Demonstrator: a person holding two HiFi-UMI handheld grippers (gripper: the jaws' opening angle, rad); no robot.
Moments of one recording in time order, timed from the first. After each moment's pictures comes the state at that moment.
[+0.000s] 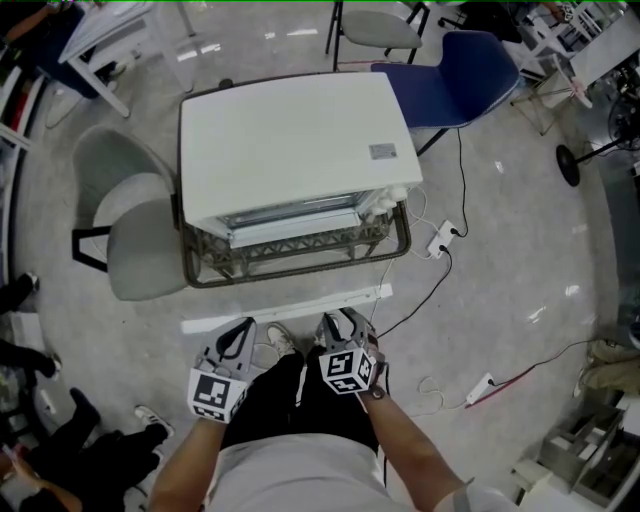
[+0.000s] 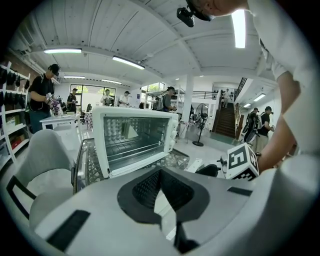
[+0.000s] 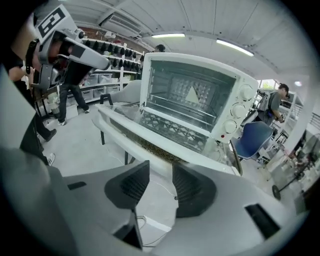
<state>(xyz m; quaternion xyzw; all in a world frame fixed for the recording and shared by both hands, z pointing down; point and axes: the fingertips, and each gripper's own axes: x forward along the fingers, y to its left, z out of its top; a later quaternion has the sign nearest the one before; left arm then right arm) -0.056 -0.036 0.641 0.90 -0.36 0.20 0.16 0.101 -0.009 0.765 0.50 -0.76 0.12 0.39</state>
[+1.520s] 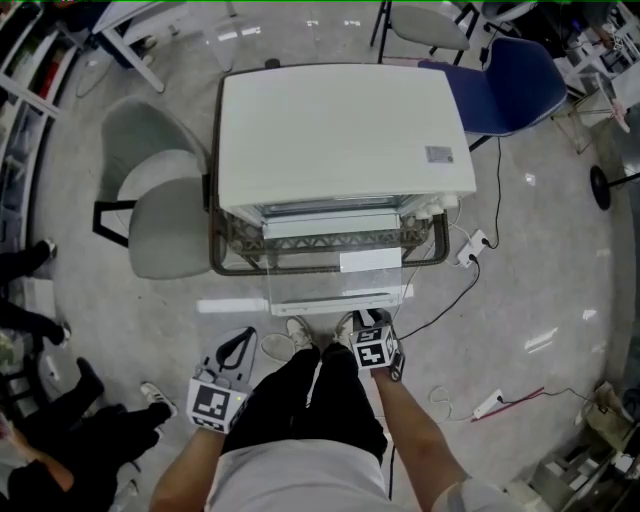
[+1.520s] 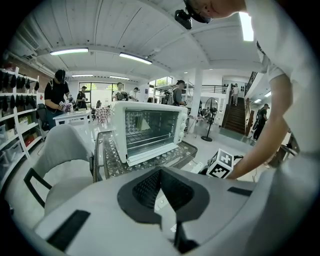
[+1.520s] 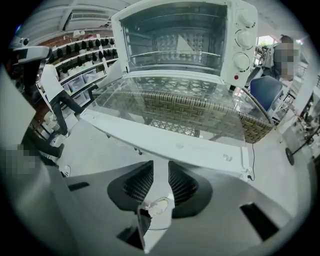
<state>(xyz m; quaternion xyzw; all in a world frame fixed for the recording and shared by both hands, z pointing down) -0.112 -0.016 0.654 0.87 -0.41 0.23 0.18 0.116 -0.008 0.878 0.48 -0.71 0.30 0.42</state>
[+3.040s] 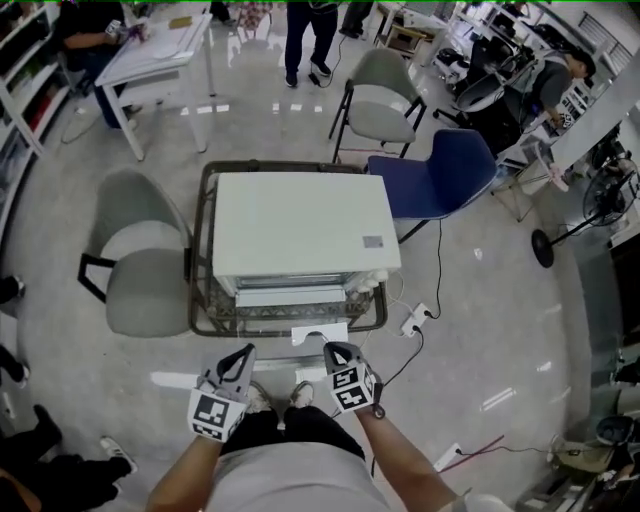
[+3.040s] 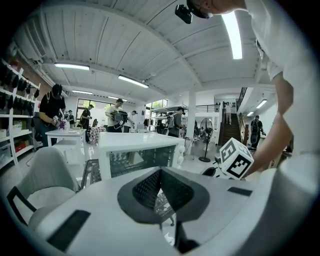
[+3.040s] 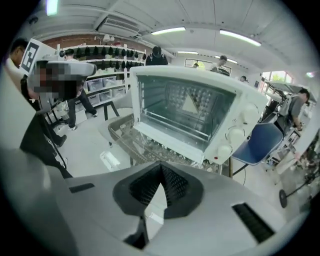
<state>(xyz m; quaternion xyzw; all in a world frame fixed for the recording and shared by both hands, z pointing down) -0.057 -0.071 0.557 0.90 -0.40 0.11 0.12 0.117 -0.068 0.686 0.45 -0.78 0.16 0.40</state>
